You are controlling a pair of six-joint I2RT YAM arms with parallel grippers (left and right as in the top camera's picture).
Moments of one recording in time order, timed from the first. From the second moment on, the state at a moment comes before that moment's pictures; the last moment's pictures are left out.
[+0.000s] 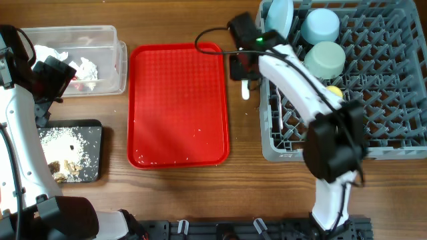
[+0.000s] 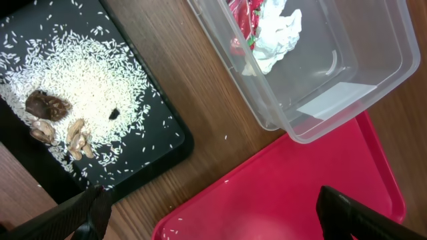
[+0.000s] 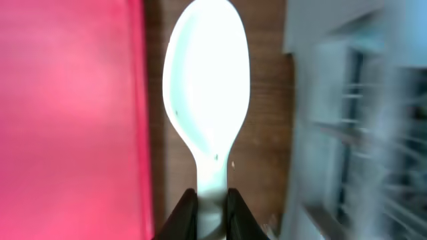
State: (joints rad) left arm 0.39 1.59 1.66 -1.29 -0.03 -0.68; right arm 0.44 2.06 1.79 -0.98 0.09 0.37
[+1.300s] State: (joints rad) left arm 0.39 1.59 1.66 -1.29 -0.03 -0.68; right arm 0.25 1.80 1.70 -1.28 0.03 0.35
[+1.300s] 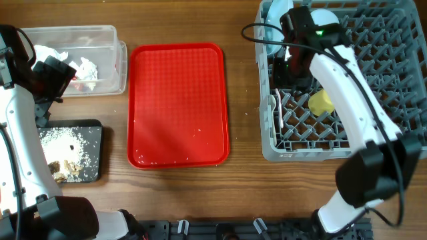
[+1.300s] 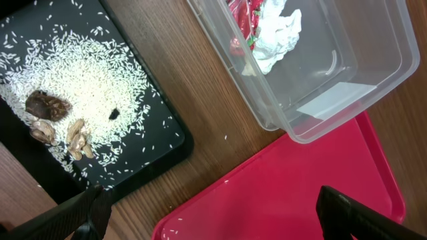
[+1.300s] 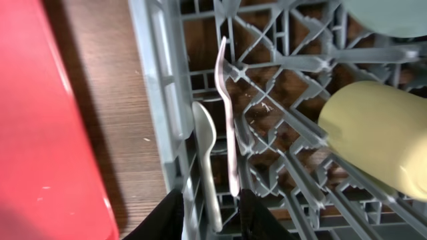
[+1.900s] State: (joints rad) left arm 0.39 1.59 1.66 -1.29 -0.03 -0.68; right arm 0.29 0.87 1.16 -1.20 0.08 0.58
